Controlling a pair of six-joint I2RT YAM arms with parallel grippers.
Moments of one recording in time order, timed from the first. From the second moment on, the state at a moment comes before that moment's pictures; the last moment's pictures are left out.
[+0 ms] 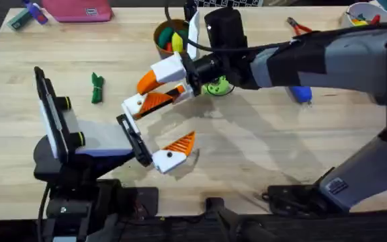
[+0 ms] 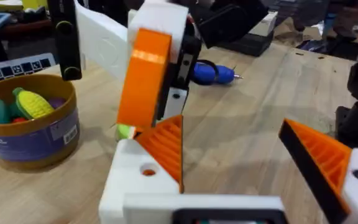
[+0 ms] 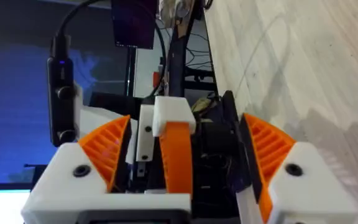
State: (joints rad) left arm 0.01 0.00 0.01 -0.10 1.03 0.02; right arm 0.61 1.88 1.05 0.32 -1.29 0.87
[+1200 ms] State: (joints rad) left arm 0.01 0.00 0.01 -0.10 1.04 0.02; right arm 0.51 1.80 1.80 -1.33 -0.15 0.17
